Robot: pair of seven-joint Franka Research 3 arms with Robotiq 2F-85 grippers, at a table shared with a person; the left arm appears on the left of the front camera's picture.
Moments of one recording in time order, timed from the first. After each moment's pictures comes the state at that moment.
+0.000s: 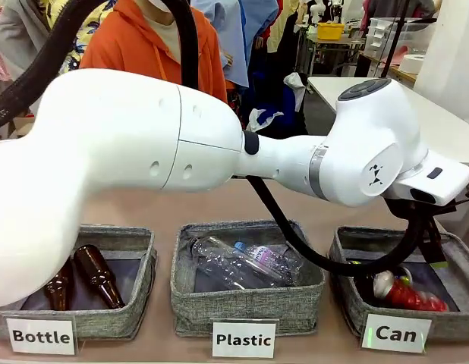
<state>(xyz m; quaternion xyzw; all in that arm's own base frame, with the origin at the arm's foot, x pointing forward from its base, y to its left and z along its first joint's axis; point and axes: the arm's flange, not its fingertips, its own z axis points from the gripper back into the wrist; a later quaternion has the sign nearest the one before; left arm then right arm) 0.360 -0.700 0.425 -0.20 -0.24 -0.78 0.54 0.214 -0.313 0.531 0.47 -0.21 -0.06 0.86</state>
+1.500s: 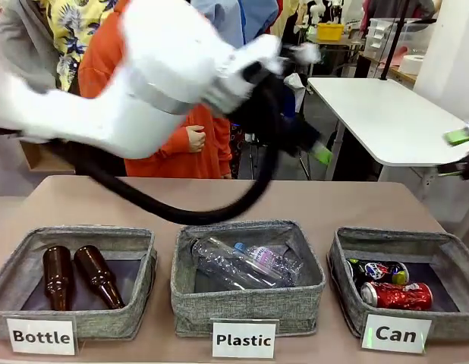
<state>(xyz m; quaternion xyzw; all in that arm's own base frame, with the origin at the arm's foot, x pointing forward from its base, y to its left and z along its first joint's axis) 0.415 -0.390 0.551 -0.39 -0.25 -0.45 0.76 0.404 -0.088 0.489 0.56 -0.09 0.12 0.81</state>
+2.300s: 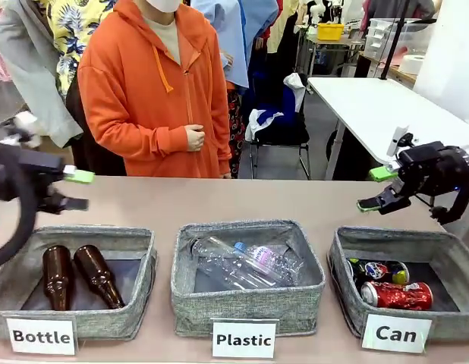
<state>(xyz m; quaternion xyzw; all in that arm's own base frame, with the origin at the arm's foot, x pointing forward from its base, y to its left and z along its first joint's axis) 0.369 0.008 0.407 -0.57 -0.19 -0.08 0.80 0.417 0.005 0.410 0.64 -0.01 0.16 0.75</state>
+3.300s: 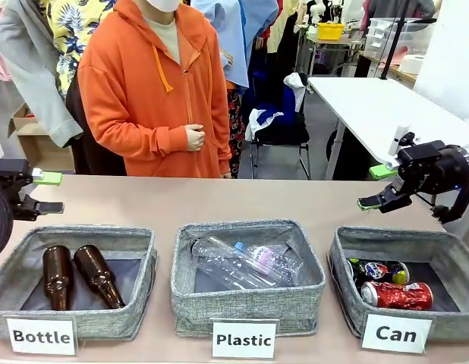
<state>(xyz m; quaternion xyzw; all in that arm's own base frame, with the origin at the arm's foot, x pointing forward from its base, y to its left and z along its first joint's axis) 0.366 0.042 0.393 -0.58 -0.21 -0.05 0.79 0.419 0.003 0.408 0.64 -0.01 0.15 0.76</state>
